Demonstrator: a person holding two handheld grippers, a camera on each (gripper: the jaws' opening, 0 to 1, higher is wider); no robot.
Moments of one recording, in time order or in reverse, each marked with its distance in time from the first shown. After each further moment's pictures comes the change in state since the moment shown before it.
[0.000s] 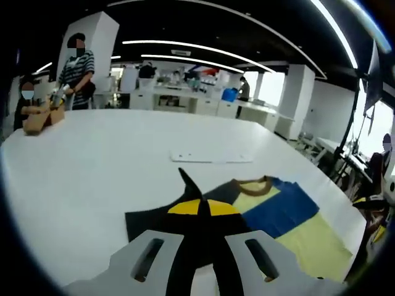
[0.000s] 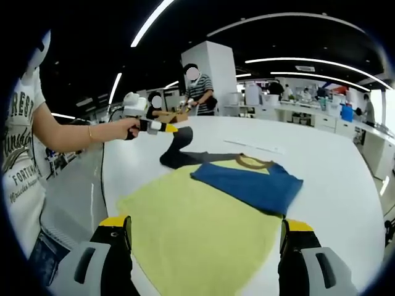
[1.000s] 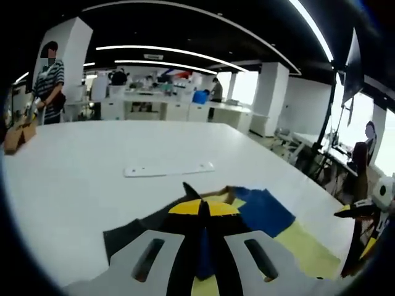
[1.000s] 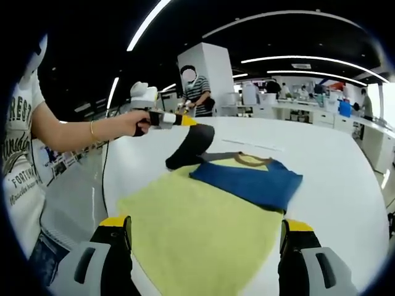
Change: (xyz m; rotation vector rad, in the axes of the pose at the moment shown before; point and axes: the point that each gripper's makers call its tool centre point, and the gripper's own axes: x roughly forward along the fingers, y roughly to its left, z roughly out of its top) left arm 0.035 -0.092 0.020 0.077 -0.017 -0.173; right arm 0.001 -0.001 -0.007 0.037 -0.009 -0.002
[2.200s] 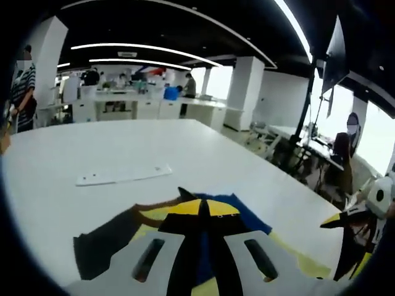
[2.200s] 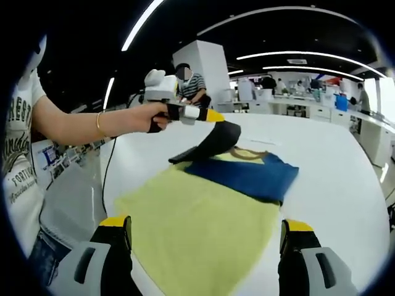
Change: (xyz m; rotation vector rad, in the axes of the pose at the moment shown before) left arm 0.062 -0.084 -0.003 0.031 0.031 -0.175; right arm -0.005 -0.007 -0.010 0.031 0.017 -0.014
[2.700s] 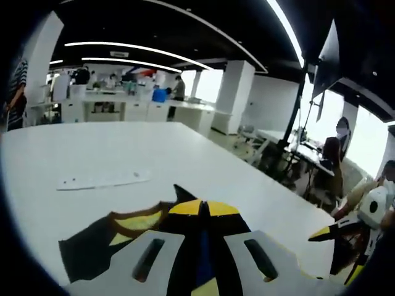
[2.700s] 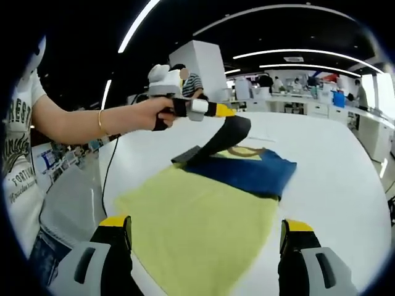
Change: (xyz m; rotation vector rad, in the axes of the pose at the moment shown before) left arm 0.023 -0.038 0.011 0.000 -0.028 -0.096; right arm -0.001 -0.003 -0.006 0.024 0.002 -0.006
